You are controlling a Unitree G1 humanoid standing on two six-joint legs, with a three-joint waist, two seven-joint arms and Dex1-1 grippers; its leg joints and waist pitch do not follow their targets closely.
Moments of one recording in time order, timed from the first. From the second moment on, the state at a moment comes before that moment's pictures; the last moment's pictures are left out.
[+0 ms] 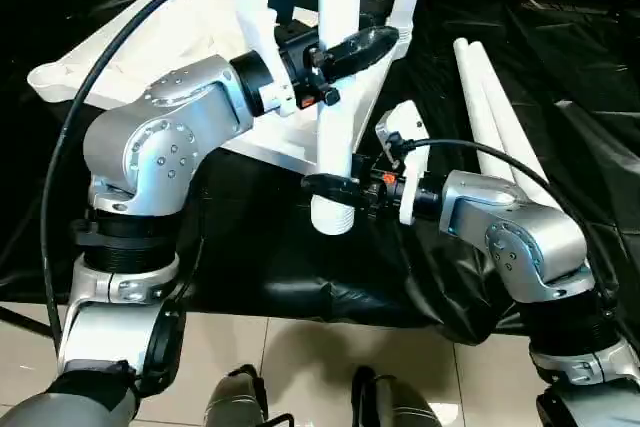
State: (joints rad) left arm -0.89 0.25 0.04 -0.05 -0.64 0.83 -0.55; right arm -0.58 -0.29 0.16 -0.06 0.46 0.74 0.73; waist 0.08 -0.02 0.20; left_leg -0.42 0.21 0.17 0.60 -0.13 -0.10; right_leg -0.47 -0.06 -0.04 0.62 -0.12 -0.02
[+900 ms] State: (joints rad) left arm -0.88 0.27 0.03 -0.09 -0.66 0.85 -0.60; right arm -0.58 -0.30 0.17 -0.06 0.44 0.70 0.77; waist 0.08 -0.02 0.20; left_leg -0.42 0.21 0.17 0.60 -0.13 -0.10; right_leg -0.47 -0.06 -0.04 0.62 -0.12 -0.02
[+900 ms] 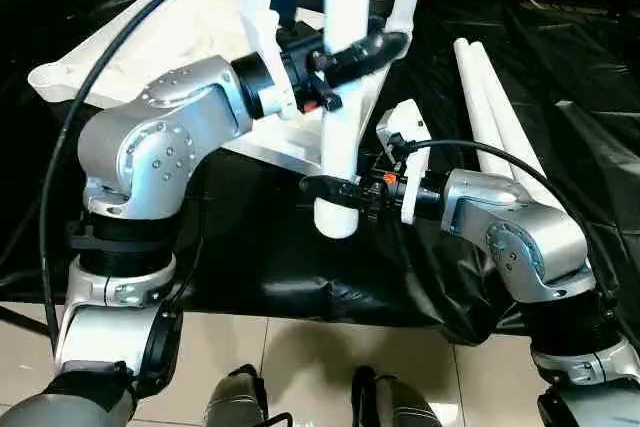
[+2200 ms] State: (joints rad) left arm -0.88 0.01 0.40 0.04 -1.02 0.64 -0.52; right arm -0.60 -0.17 -0.03 -0.04 0.55 0.66 0.65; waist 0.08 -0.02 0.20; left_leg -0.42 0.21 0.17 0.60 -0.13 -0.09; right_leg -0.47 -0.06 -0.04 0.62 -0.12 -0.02
